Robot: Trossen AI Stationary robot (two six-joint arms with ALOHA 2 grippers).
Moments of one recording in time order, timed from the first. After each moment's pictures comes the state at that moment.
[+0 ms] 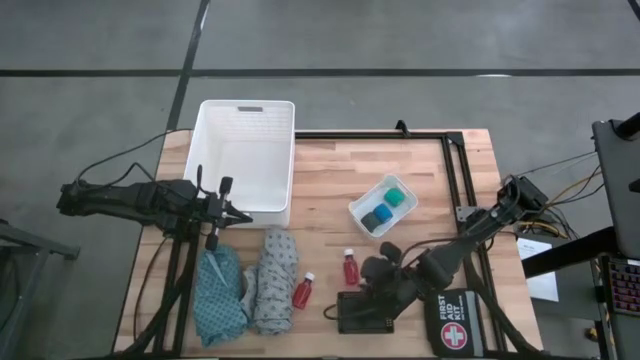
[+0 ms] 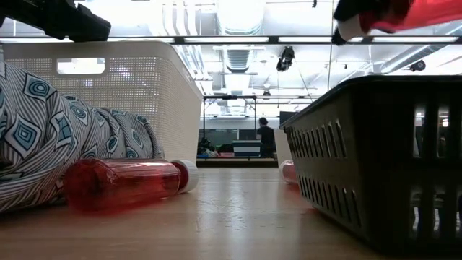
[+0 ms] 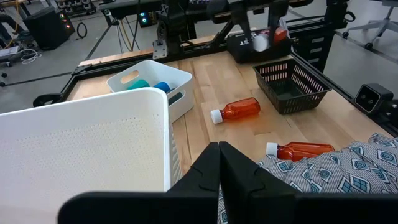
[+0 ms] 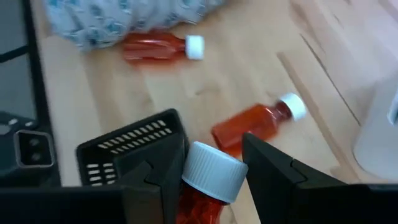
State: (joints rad) left arm -0.10 0.47 0.49 -0.38 0.02 0.15; right arm 0.62 1.67 1.30 -0.69 0.44 0.92
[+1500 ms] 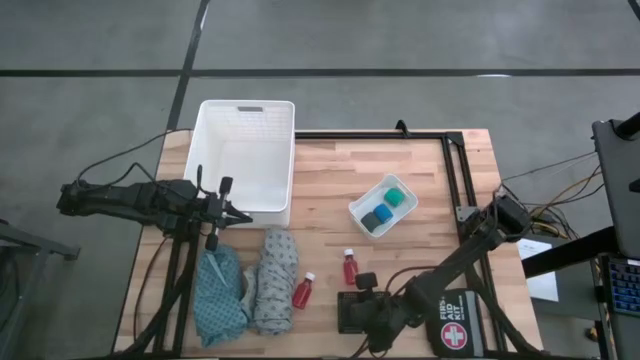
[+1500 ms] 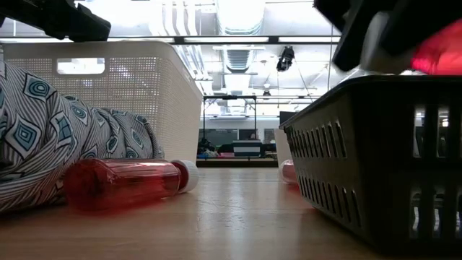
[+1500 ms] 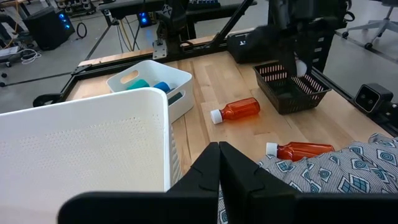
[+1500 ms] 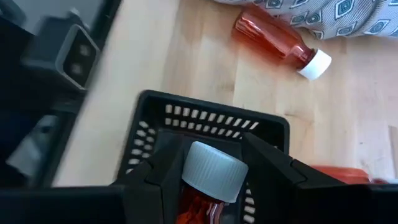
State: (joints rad) left arm -0.10 0.47 0.49 -0.38 0.02 0.15; right arm 0.69 1.89 1.31 -0.42 0.37 0.40
